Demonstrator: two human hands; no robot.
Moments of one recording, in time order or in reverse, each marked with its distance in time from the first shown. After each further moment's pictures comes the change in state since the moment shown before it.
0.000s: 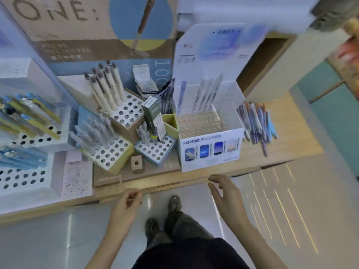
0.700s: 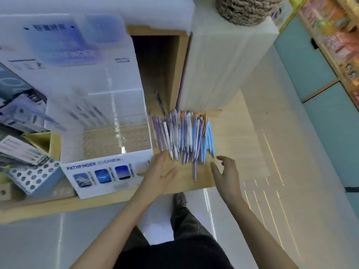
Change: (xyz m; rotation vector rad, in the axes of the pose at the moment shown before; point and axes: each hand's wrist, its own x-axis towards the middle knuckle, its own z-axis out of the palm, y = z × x) left_hand 0.052 0.183 0.344 0.245 -0.248 0.297; right_hand 0.160 0.231 -0.180 0.043 -0.013 0.325
